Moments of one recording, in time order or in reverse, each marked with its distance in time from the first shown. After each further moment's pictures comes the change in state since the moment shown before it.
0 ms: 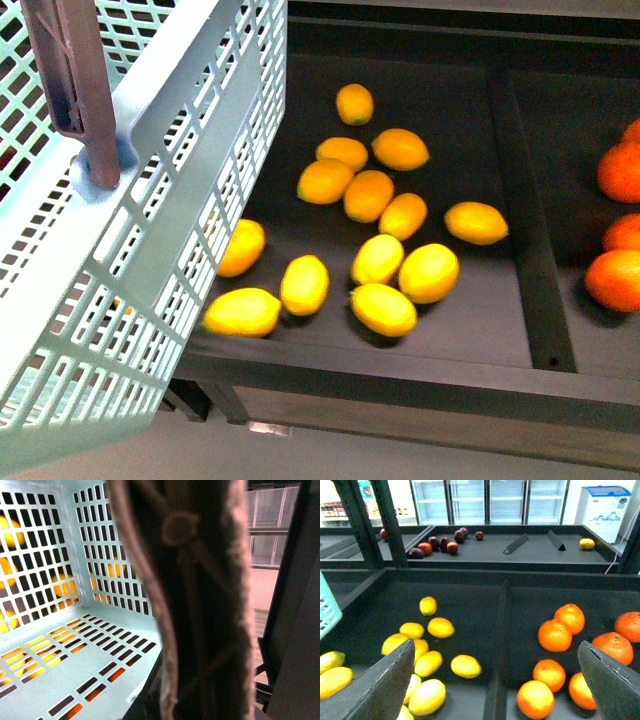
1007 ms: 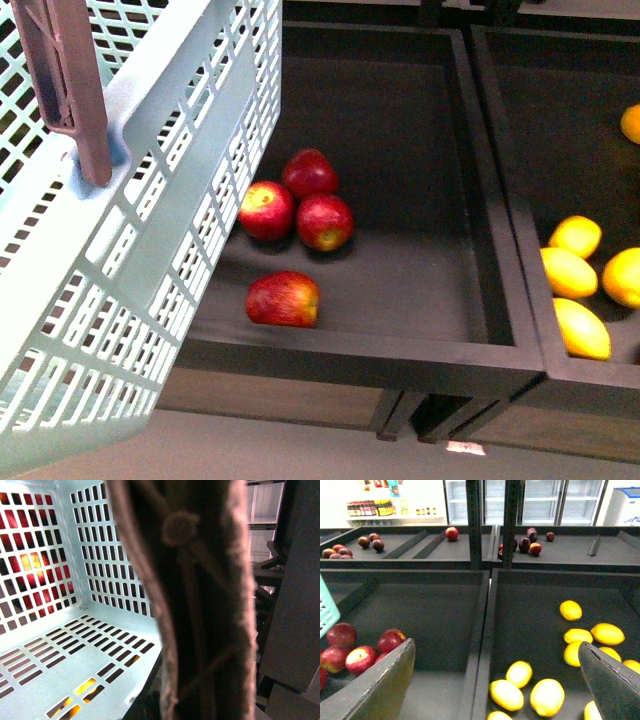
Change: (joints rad) left arm 0.000 -0.002 0.000 0.000 -0.003 0.000; right arm 0.000 0.000 0.000 0.000 0.001 0.000
